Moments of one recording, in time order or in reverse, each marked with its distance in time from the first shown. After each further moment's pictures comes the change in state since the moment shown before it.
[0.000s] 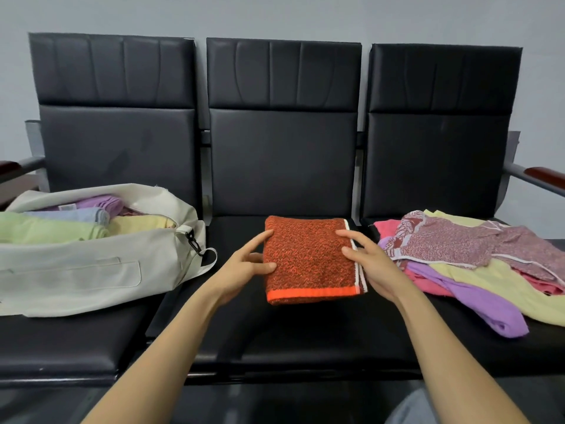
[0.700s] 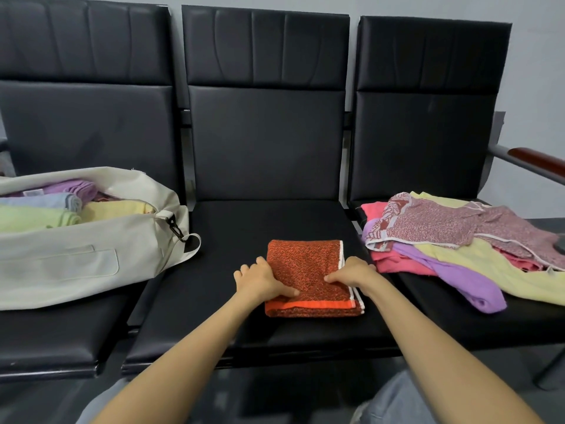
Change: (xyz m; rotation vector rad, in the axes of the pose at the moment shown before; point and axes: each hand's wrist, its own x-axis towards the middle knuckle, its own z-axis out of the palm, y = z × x) left_hand 0.021 -0.042 0.070 1.054 0.148 -0.366; right_hand 0.009 0.040 0.006 -0.916 0.139 0.593
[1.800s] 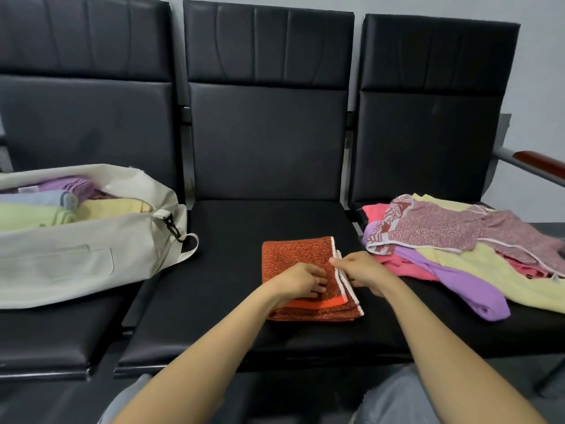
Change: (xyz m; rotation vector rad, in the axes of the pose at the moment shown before) left_hand -0.012 0.051 0.002 -0.689 -0.483 0.219; right_hand 0.015 0.017 -0.008 0.479 -0.052 -0.160
